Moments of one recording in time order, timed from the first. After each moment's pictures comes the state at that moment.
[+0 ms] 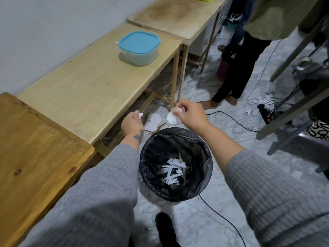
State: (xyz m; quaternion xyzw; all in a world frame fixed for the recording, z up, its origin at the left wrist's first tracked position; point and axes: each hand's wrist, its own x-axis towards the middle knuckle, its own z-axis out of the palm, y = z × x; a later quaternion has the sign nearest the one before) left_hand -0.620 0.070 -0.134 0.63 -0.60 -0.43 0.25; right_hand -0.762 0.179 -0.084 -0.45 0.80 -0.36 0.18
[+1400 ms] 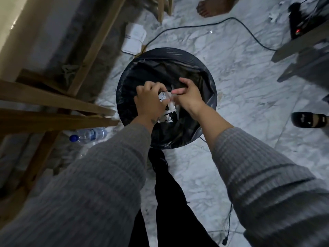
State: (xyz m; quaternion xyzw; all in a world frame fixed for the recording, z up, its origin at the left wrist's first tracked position) left_hand -0.668 0.143 -0.350 0.45 -0.83 -0.32 -0.04; right_hand -0.780 0.212 -0.356 -0.08 0.79 -0.40 0.47
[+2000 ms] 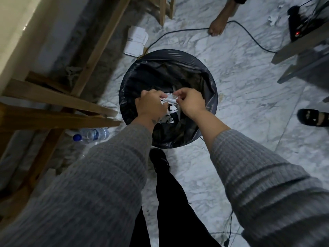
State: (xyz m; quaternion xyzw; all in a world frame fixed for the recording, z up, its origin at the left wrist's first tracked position) left_hand -0.658 0.144 -0.347 0.46 -0.82 -0.33 -0.08; right_hand -0.771 0.223 -0.344 -0.23 0.88 -0.18 0.38
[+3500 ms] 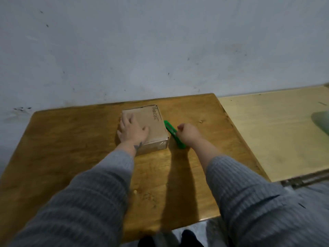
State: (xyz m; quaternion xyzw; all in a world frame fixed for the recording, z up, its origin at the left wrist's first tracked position) left_hand -0.030 -0.029 -0.088 0.84 -0.48 -0.20 0.17; right_hand -0.208 -0.084 -0.093 -0.68 0.66 -0.03 0.31
